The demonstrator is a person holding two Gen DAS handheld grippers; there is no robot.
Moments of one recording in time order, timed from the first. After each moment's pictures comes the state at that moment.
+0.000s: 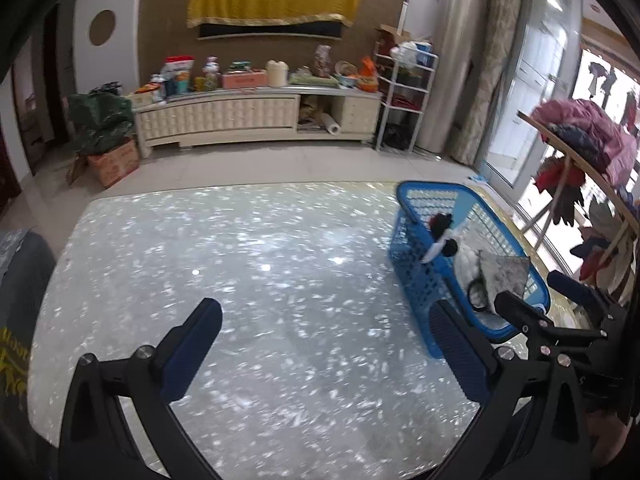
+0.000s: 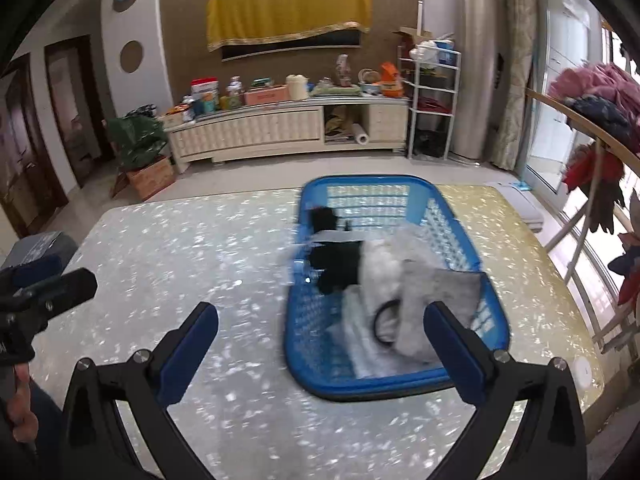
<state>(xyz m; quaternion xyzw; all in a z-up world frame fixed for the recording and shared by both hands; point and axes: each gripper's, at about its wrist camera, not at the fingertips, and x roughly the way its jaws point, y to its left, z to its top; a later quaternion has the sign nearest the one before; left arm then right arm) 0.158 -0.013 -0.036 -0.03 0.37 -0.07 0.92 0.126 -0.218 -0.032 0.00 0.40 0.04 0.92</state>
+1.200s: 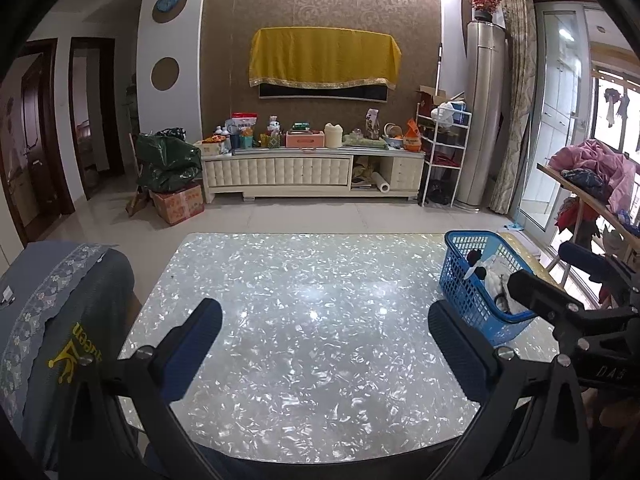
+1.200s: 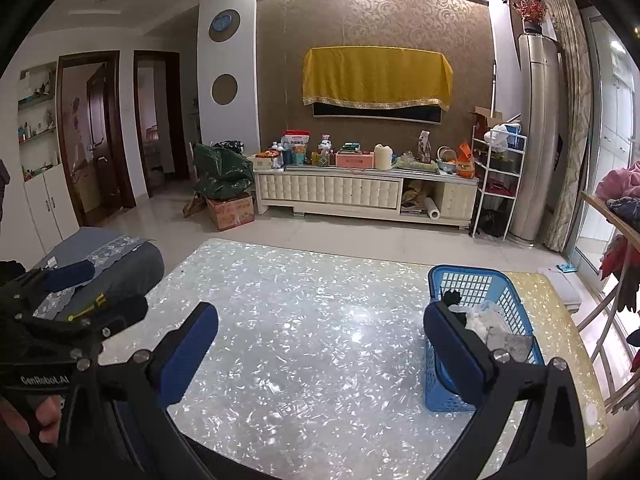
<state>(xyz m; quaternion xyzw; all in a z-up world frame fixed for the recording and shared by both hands) 0.025 0.073 0.036 -0.01 0.27 0.01 0.96 0.051 -0.128 0.047 -0.03 0.28 0.17 0.94</state>
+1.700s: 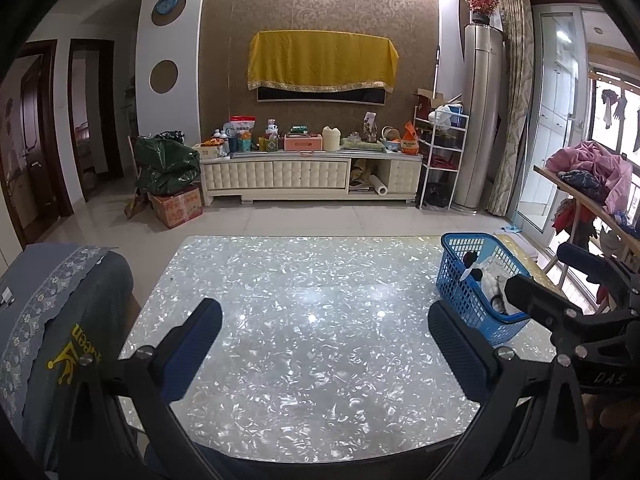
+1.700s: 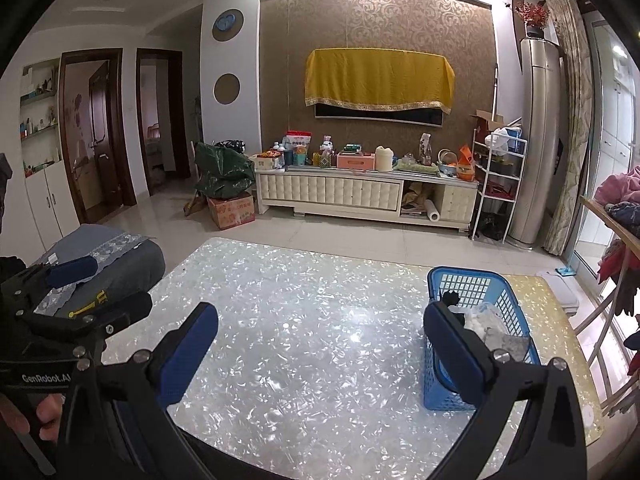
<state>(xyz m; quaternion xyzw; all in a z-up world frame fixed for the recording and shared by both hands) 0.020 0.071 0.040 -0.01 0.27 0.00 0.96 0.044 -0.125 0.046 -0.04 0.28 0.17 0.94</state>
